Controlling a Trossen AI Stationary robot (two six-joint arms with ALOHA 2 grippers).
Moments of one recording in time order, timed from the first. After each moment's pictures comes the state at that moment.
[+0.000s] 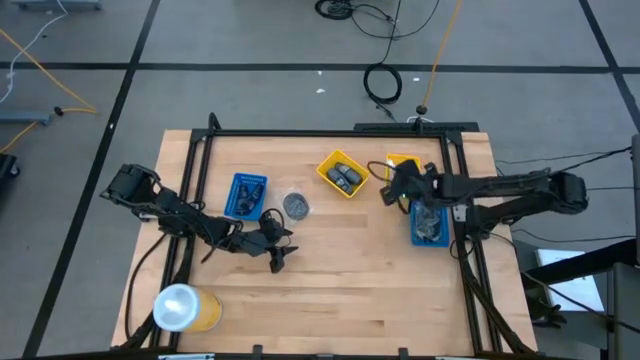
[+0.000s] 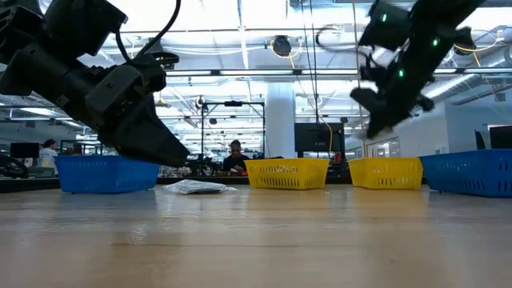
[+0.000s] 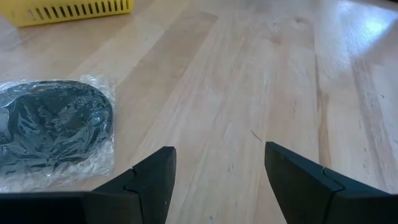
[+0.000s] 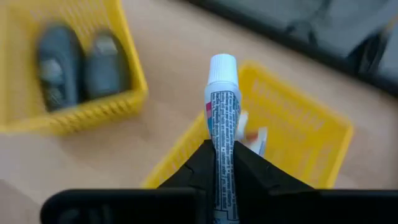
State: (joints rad) left arm -0.33 1.57 0.43 0.54 -0.42 -0.50; right arm -0.17 1.15 0.64 -0.50 0.63 0.70
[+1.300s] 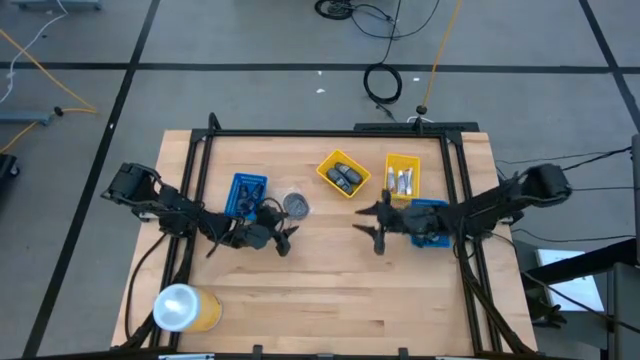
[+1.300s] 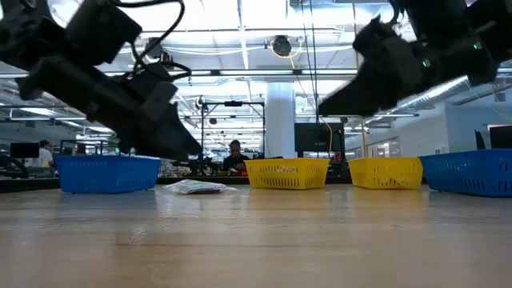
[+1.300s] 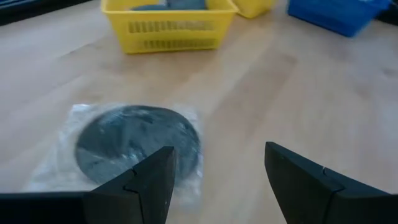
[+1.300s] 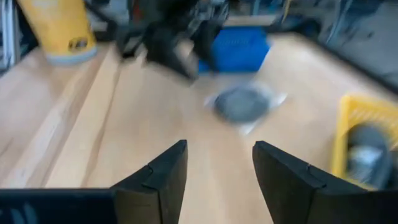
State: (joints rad) left arm -0.25 1.57 0.43 0.54 -0.63 -0.56; right arm 0.16 1.34 0.37 0.71 0.31 0.09
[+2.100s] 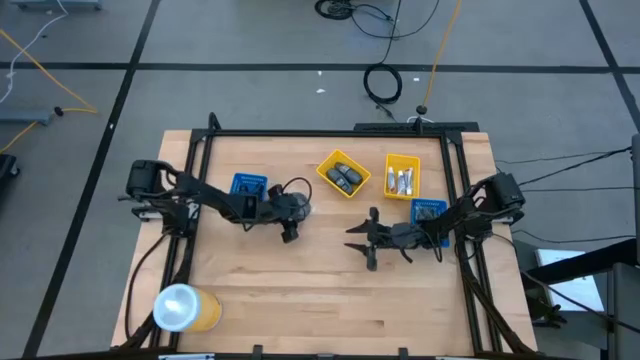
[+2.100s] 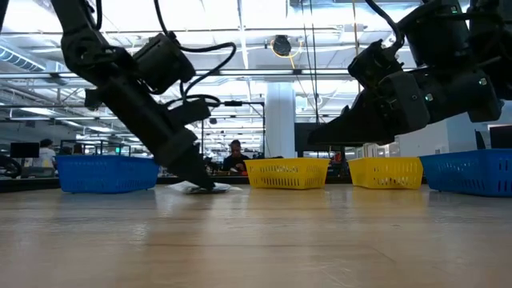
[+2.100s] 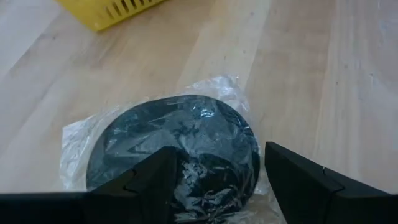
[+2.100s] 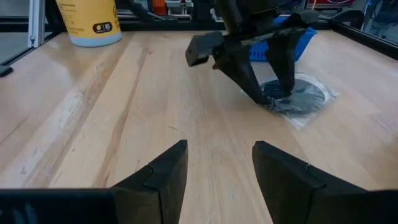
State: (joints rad) left arm 0.03 1.68 0.60 0.30 -0.25 -0.15; right arm 0.24 1.76 0.37 1.13 0.31 0.09
